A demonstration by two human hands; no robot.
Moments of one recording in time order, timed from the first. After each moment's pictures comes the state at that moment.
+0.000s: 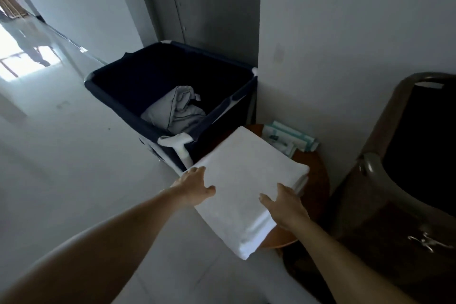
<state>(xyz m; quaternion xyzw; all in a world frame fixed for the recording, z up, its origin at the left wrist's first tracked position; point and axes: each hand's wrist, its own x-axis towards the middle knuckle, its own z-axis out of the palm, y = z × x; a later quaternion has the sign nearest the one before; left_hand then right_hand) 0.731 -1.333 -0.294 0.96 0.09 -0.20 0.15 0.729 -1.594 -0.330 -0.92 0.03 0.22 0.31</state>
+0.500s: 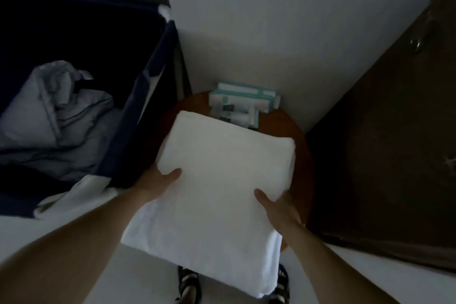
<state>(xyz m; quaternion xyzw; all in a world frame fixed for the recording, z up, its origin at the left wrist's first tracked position) 0.971 -1.281 -0.472 0.88 0.13 -0.32 0.33 0.813 -1.561 -0.482 -0.73 0.46 0.21 0.46</state>
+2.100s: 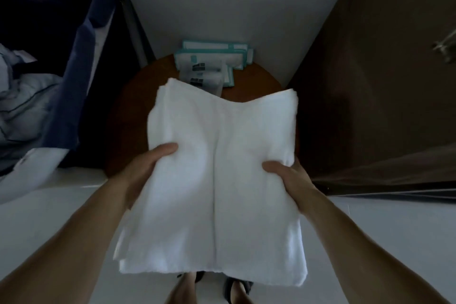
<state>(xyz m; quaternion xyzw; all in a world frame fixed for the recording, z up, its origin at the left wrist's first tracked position) 0.922 -1.295 -0.477 0.64 0.19 -0.50 0.55 0.749 -1.577 -0.491 -0.55 0.48 0.04 0.68</state>
